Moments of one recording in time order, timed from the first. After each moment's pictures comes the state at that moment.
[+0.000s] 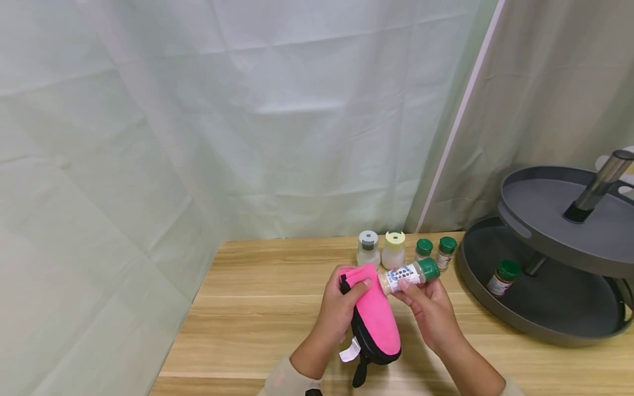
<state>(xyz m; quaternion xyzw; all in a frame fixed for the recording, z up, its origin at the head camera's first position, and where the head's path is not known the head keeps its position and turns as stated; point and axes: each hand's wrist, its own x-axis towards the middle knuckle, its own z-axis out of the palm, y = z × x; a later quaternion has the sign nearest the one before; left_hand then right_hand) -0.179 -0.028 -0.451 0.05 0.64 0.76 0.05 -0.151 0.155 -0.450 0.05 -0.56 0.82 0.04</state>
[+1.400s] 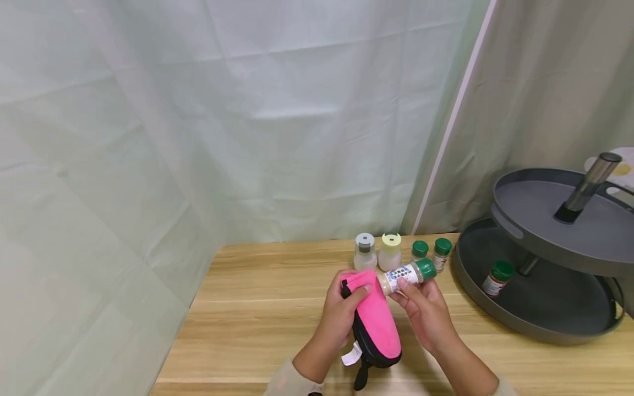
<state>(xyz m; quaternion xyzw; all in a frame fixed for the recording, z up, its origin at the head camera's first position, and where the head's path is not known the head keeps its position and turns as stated) -0.178 -0.023 -0.461 0.05 0.62 0.78 0.06 -0.154 0.154 -0.455 0.05 -0.53 0.85 0.03</state>
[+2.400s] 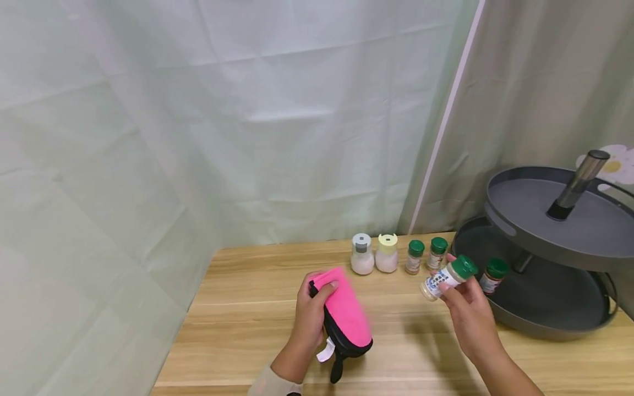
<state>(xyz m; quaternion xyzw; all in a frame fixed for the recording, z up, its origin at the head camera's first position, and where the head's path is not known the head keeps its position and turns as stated) -0.190 -0.064 -0.476 -0.01 0.59 0.81 -0.01 -0.141 0.220 -0.462 0.06 -0.57 0.81 0.12</state>
